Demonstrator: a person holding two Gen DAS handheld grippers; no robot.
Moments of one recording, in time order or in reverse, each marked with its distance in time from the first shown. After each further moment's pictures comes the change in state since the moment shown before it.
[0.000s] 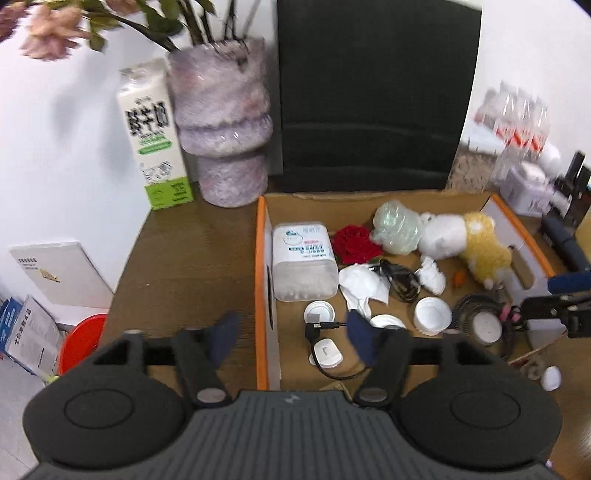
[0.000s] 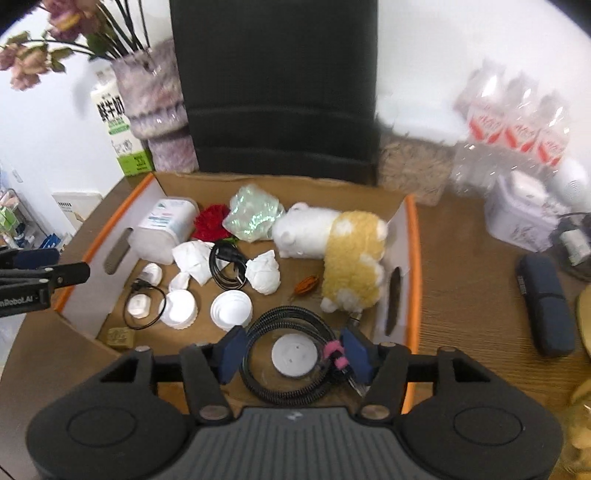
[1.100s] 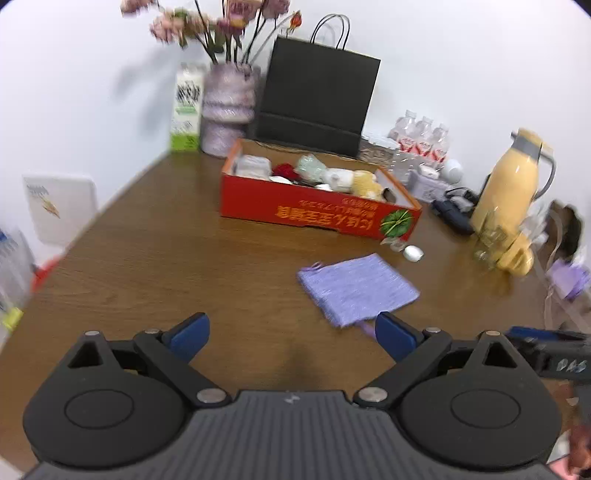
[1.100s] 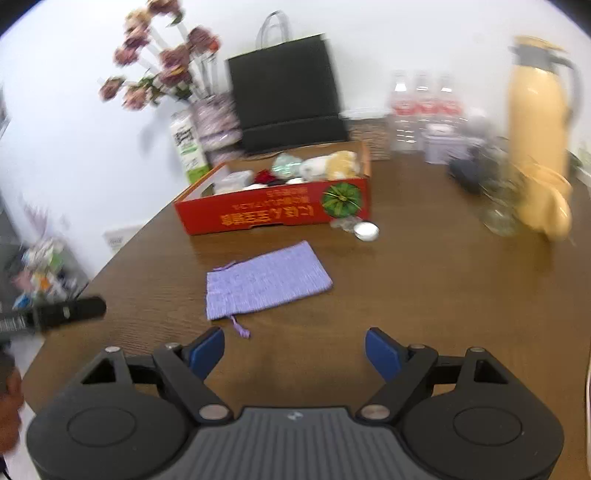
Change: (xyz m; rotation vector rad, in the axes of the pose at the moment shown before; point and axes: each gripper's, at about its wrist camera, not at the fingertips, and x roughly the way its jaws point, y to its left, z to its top) left arm -0.198 -0.059 -0.267 -0.141 -0.211 -0.096; right arm -0.168 0.031 -0.318 0.146 -0.300 0.067
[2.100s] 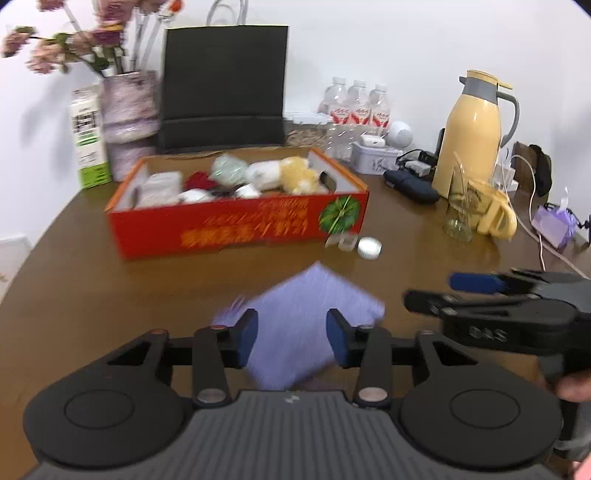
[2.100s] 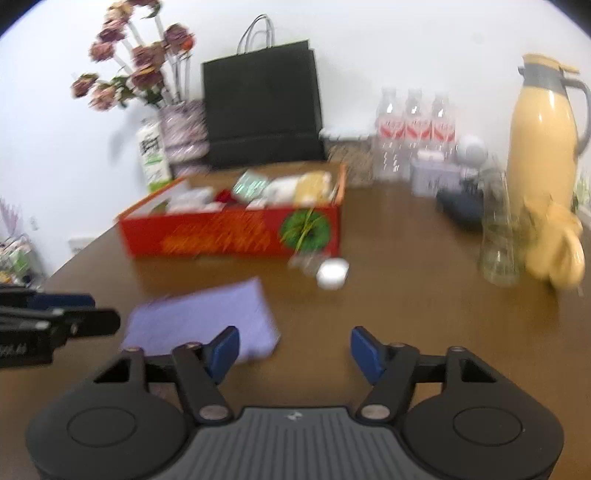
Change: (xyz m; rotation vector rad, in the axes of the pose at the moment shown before) left arm 0.108 -0.069 0.039 0.207 0.042 -0.148; right arm 0.100 -0.036 0.041 -0.096 -0.092 -0.081
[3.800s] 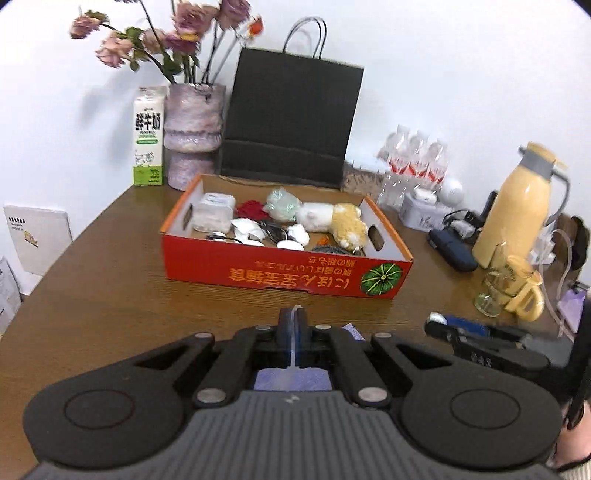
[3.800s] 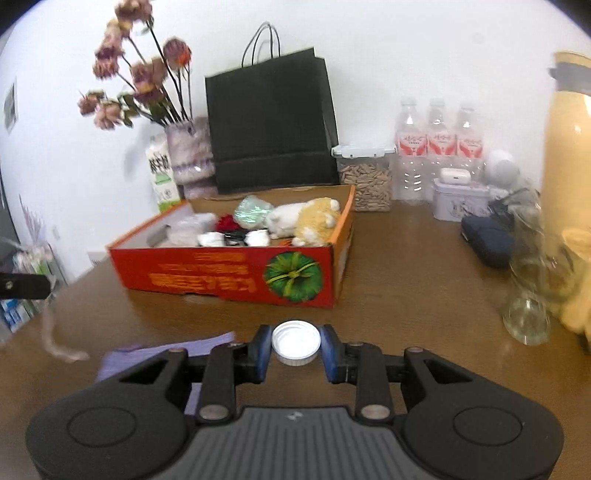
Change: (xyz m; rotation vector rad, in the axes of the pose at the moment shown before) left arm -0.042 0.022 0.031 -0.209 -0.067 0.114; right arm 0.024 -0.037 0.021 0.002 -0.031 0.131
